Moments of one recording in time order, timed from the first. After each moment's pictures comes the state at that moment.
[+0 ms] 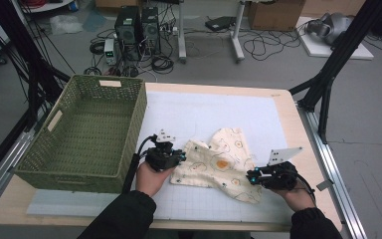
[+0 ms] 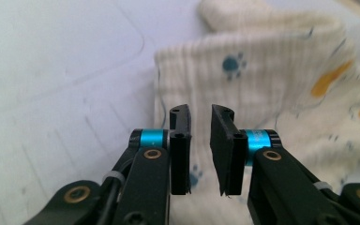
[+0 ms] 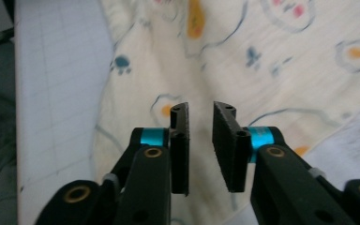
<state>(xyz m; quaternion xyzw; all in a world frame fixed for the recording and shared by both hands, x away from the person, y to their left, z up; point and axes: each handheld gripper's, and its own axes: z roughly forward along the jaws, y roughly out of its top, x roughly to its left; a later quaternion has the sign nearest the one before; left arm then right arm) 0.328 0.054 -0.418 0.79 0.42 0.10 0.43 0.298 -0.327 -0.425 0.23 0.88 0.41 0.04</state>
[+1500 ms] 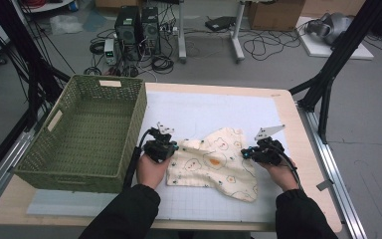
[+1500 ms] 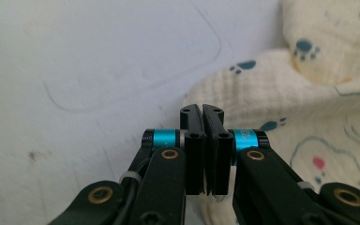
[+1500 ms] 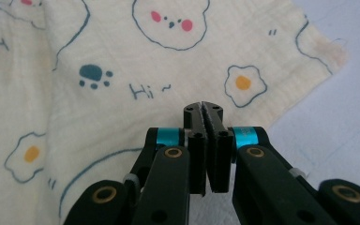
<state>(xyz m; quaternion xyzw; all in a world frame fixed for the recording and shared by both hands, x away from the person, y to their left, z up) 0.351 0.054 -0.426 0.78 0.47 0.17 0.36 0.371 -0.309 -0.430 0.29 0.88 0.35 0.09</state>
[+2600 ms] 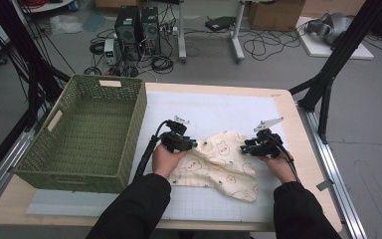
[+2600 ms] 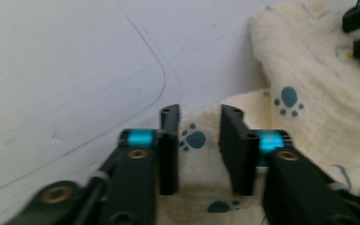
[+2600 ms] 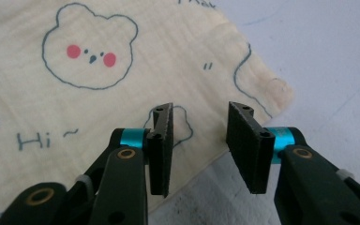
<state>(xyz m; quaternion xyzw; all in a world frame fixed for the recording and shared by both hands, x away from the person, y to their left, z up) 0.396 0.017 -0.431 0.80 0.45 0.09 0.39 0.400 -0.313 -0.435 0.34 0.87 0.34 0.10</state>
